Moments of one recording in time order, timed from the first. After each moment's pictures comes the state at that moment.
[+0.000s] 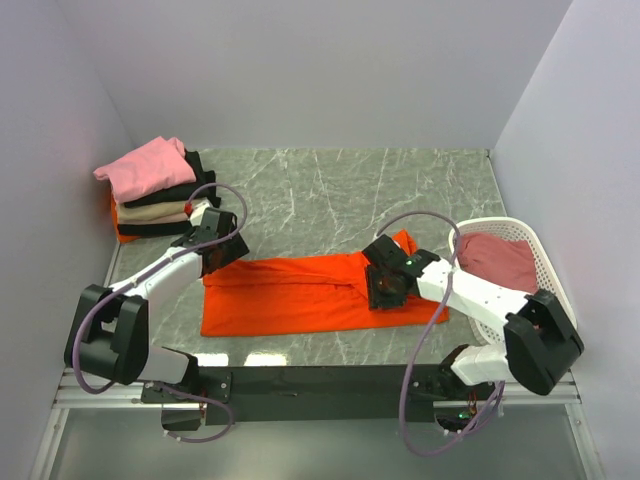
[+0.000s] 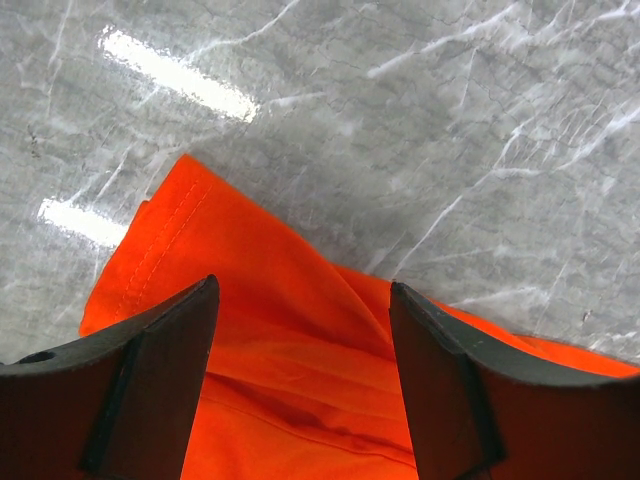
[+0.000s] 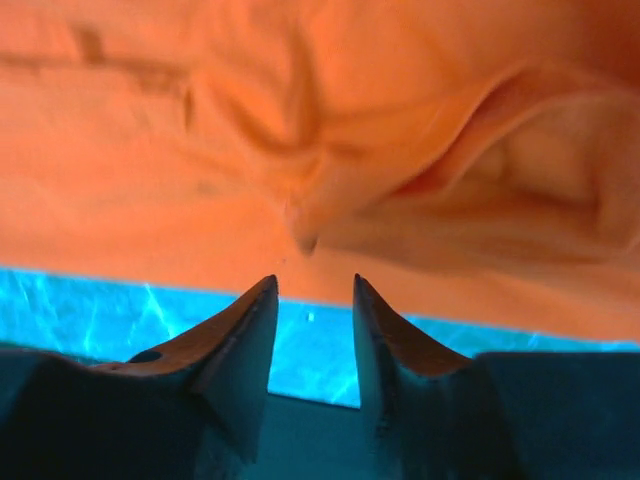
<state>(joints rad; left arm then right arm) -0.29 1.38 0.77 -0.31 -0.29 -0.75 0.67 1.34 0.79 -0.69 0.06 0.60</state>
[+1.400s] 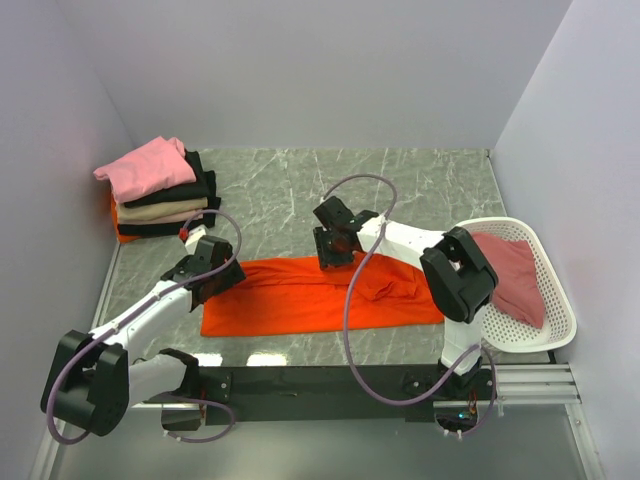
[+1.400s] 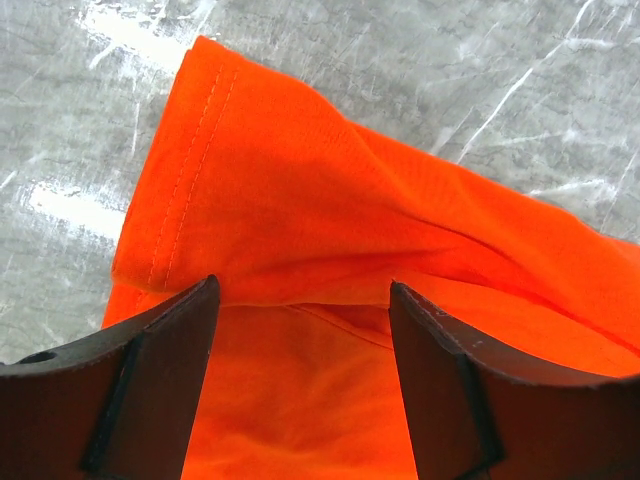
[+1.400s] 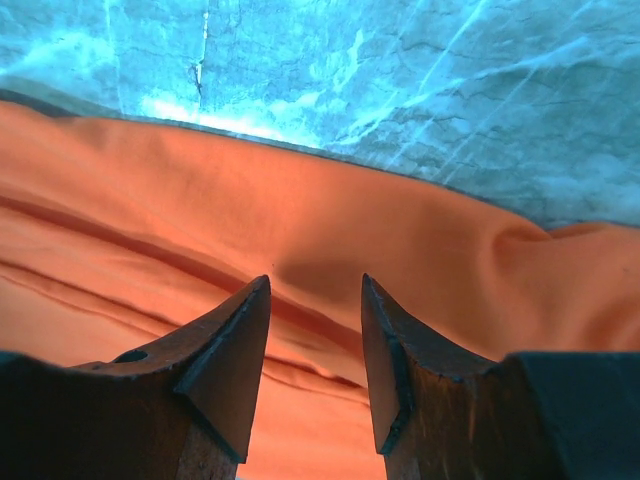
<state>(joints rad) -0.34 1.12 0.54 -0.35 -0.28 -0.79 0.71 1.88 1.29 -0.52 0.03 0.49</state>
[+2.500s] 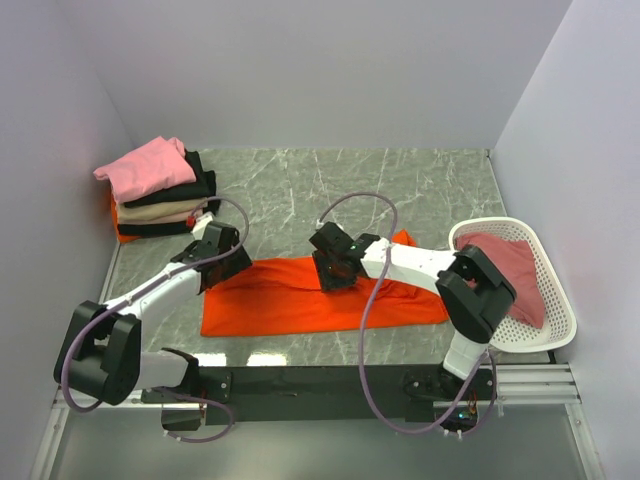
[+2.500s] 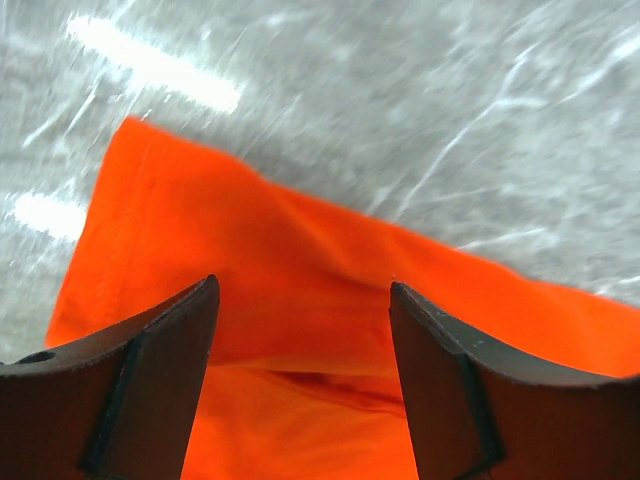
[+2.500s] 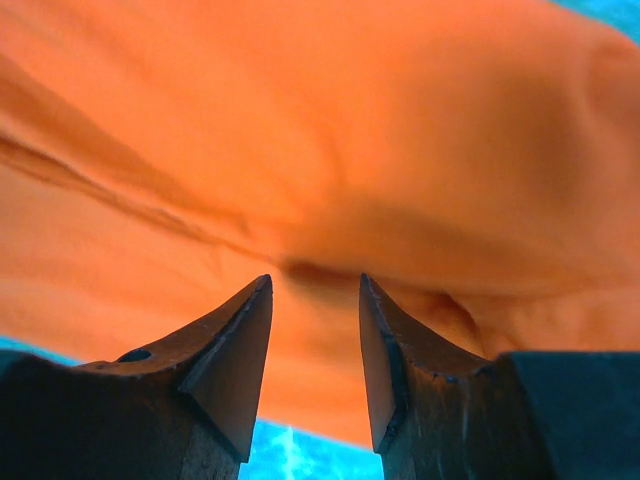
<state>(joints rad) -0.35 1.28 0.65 -0.29 -0.28 -0.79 0.84 1.74 1.11 -0.51 0.09 0.53</state>
